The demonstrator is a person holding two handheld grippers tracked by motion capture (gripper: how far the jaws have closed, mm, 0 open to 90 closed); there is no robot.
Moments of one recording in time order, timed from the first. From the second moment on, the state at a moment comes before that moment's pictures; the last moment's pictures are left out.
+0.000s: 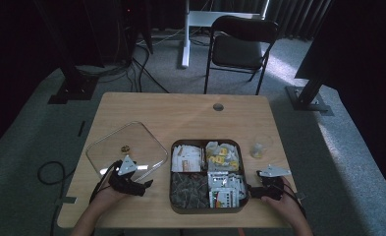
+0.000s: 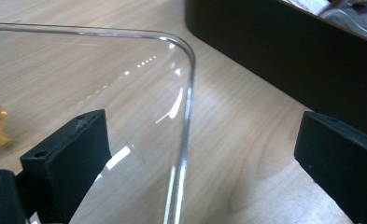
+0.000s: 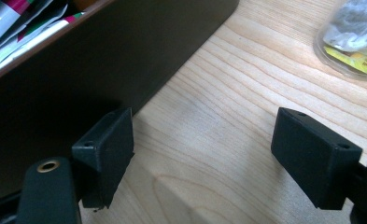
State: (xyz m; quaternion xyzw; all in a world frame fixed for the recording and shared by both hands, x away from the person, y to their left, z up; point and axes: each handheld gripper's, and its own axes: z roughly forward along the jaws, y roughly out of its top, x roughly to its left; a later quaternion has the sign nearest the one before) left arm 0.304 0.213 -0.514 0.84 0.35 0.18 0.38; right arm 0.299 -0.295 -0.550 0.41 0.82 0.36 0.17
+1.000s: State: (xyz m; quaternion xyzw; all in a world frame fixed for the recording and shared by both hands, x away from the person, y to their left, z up) left arm 0.341 0.245 -0.512 0.78 0.44 0.25 0.37; right arm 0.299 -0.295 -0.550 0.41 0.82 0.36 0.17
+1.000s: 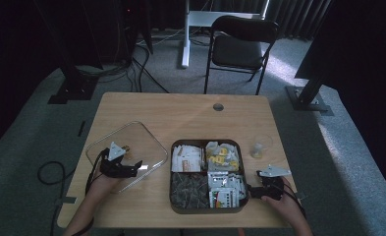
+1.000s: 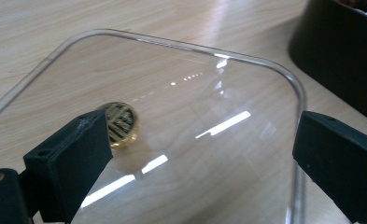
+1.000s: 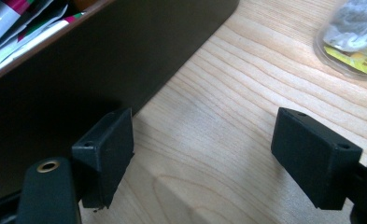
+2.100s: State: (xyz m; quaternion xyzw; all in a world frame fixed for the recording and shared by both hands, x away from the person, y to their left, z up) left arm 0.385 0.259 -0.533 0.76 0.51 0.25 0.31; right arm 0.299 -0.295 -0.550 0.41 0.82 0.36 0.17
